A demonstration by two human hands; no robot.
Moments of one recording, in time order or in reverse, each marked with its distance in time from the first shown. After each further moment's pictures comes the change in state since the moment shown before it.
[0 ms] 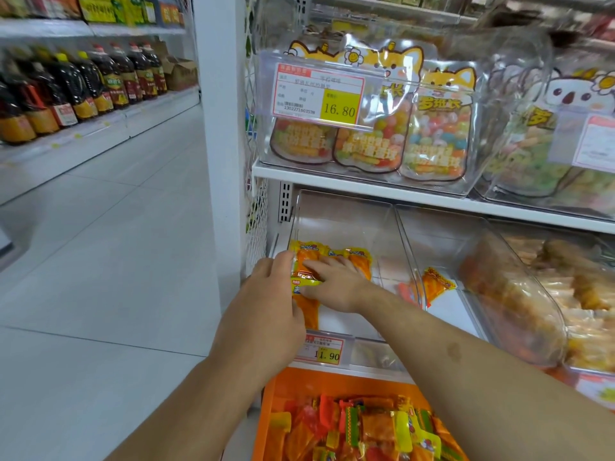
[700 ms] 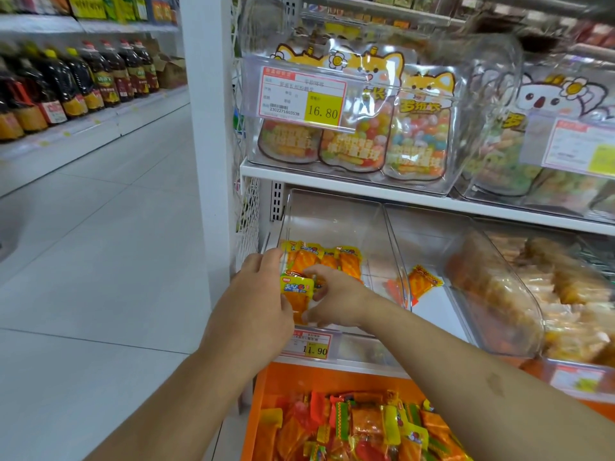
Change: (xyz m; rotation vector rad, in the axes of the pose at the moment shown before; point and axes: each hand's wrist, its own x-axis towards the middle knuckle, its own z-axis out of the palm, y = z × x) left_hand 0.001 0.001 0.002 0.018 0.032 0.001; right_hand -0.057 -0.005 -0.008 0.431 -0.040 0.016
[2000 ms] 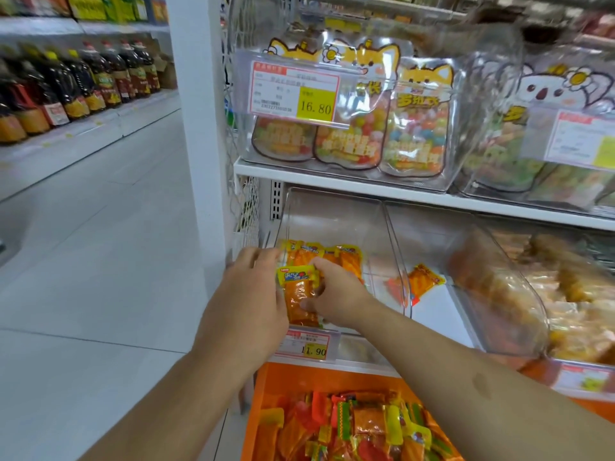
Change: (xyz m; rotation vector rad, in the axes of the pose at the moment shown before) left_hand 0.000 0.009 -0.012 0.027 0.008 -0.003; right_hand 0.008 0.004 0.010 -0.015 0.203 -0.045
